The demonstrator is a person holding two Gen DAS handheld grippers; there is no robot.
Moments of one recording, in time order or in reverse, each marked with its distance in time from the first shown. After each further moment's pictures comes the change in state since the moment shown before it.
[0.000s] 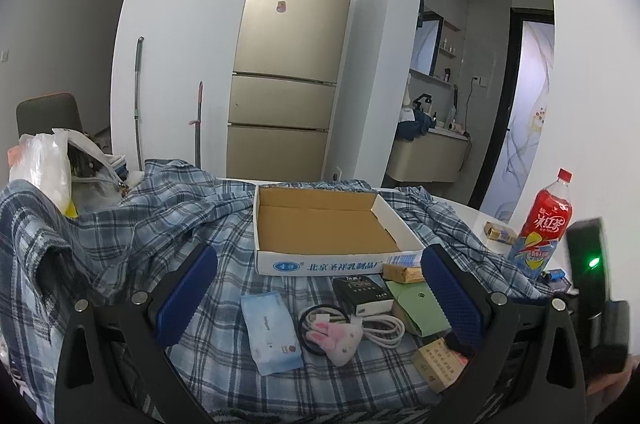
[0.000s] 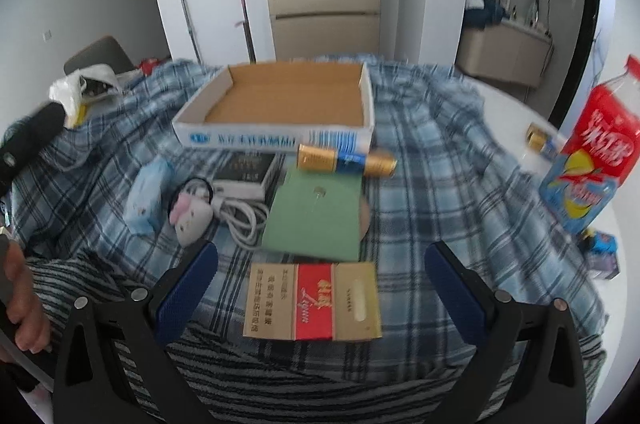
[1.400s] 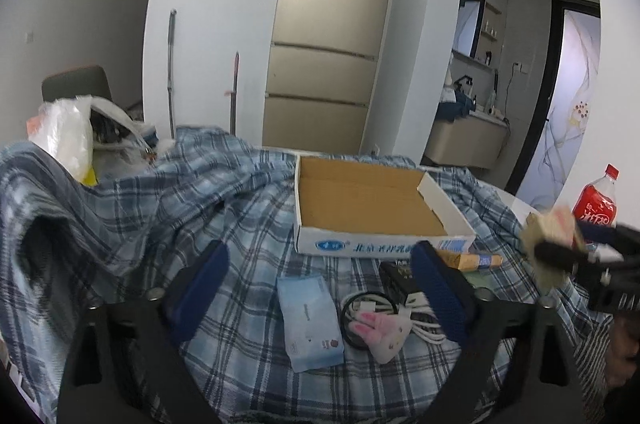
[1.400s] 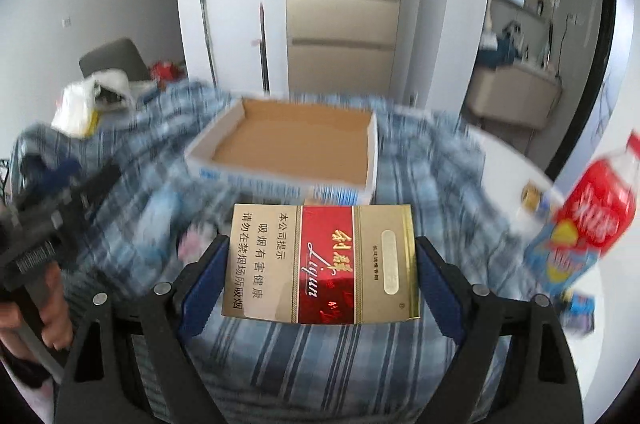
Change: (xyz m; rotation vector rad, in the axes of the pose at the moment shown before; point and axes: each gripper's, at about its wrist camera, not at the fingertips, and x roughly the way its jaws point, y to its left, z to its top) left arm 0.036 0.022 -0.011 -0.065 0.118 0.126; right arm -0.035 0.007 0.045 -0.136 -0.177 -0.016
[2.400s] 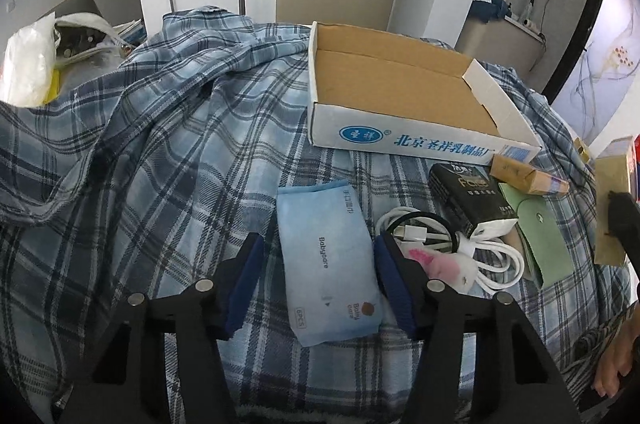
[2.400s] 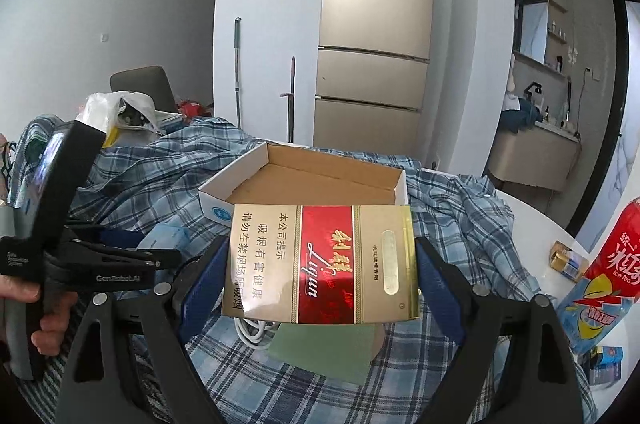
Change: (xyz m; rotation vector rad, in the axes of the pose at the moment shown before) left arm 0.087 0.001 -0.030 0.012 0.416 0.090; right arm 0.024 0.011 -0.025 -0.100 -0.195 0.062
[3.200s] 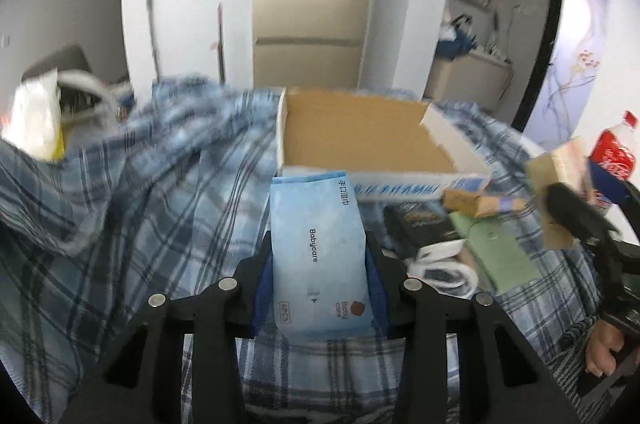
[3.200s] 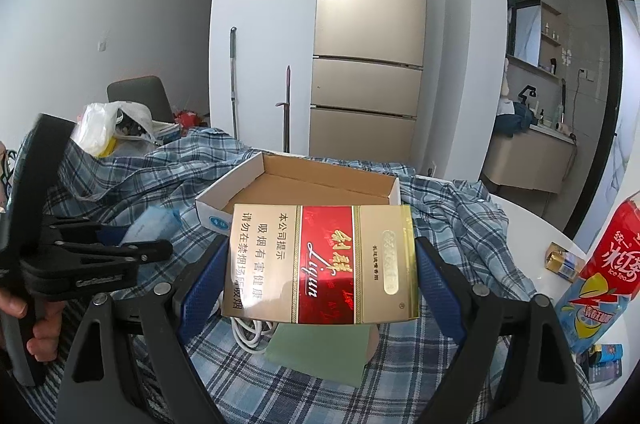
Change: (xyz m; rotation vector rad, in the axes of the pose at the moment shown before) left arm -0.052 -0.015 -0.008 0.088 -0.255 -0.064; right arm -0.006 -0.008 0.001 0.006 -0.037 -0.020
